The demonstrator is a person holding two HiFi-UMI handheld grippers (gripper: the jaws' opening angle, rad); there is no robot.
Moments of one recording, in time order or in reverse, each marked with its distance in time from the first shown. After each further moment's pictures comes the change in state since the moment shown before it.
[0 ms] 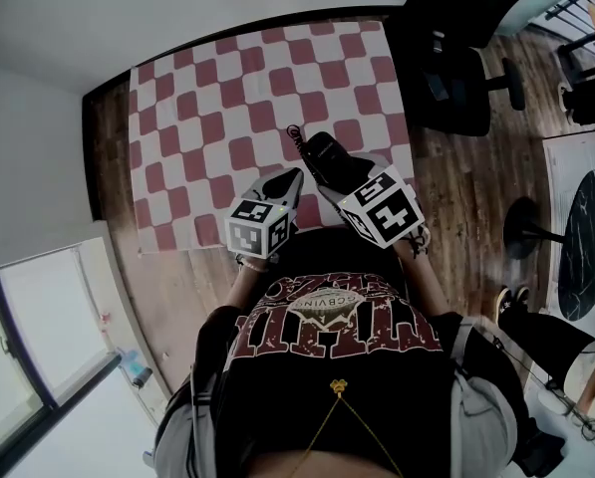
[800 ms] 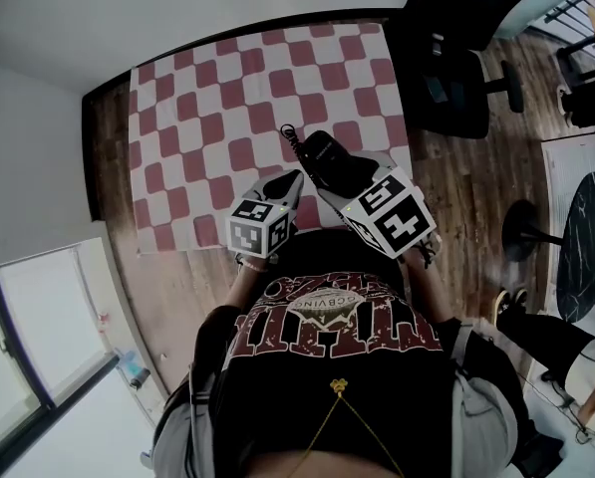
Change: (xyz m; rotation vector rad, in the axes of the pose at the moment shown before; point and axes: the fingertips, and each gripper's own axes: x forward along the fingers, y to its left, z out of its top) left arm 0.002 -0.001 -0.004 -0.007 0.010 -0.008; right arm -0.028 0.011 0.021 -0.054 -0.021 0.014
